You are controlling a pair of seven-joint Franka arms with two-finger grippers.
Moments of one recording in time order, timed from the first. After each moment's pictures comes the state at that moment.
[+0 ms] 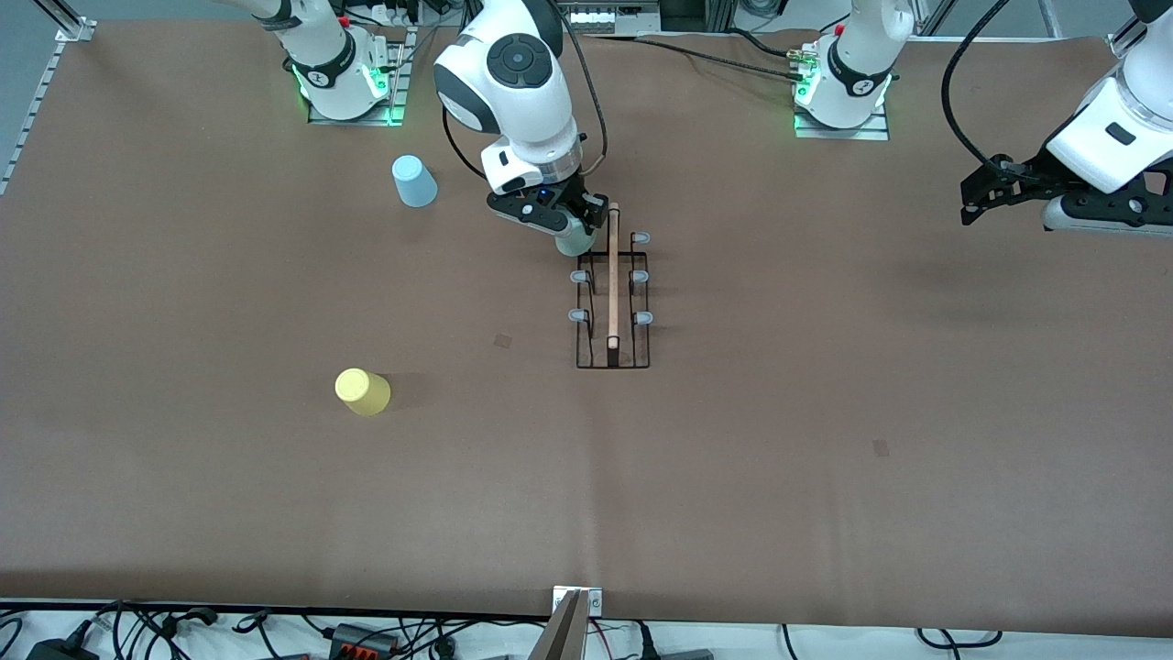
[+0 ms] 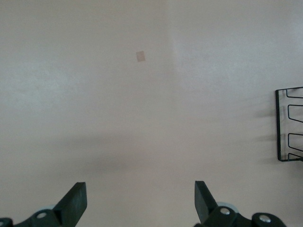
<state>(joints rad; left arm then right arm) 0.01 -0.11 -0.07 -1.78 0.01 1.68 0.01 0.48 0.33 0.42 -1.91 -0.10 2.33 1.35</state>
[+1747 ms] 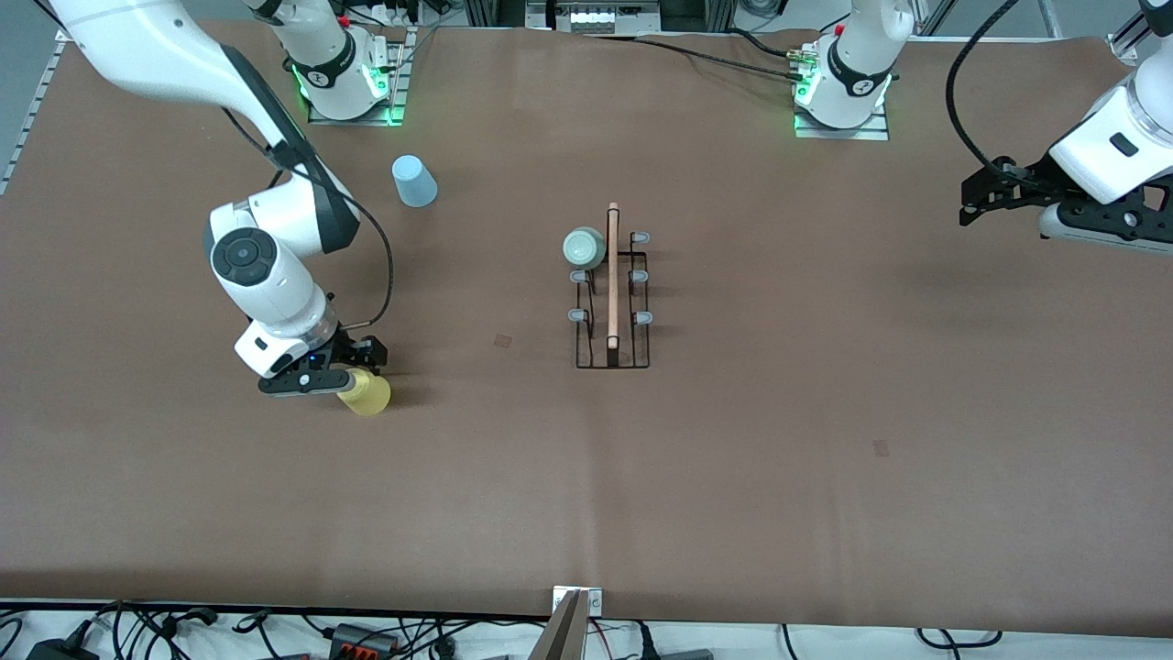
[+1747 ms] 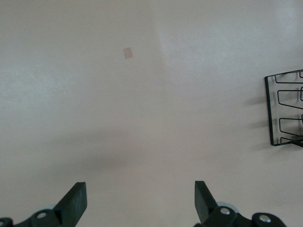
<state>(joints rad) 0.01 -0.05 -0.05 -1.70 -0.02 1.62 0.11 -0.11 0.51 0.33 -1.95 -0.42 2.58 0.39</state>
